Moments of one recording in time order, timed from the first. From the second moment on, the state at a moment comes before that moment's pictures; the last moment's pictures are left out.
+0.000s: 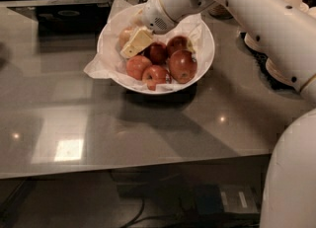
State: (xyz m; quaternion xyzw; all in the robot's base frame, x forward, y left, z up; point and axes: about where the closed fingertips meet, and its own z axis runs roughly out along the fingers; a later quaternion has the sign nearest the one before) arm 0.679 0.060 0.919 -0.62 0.66 0.19 0.38
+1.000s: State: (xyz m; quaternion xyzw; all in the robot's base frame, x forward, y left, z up) arm 0.689 0.063 0.904 -0.60 0.67 0.20 0.38
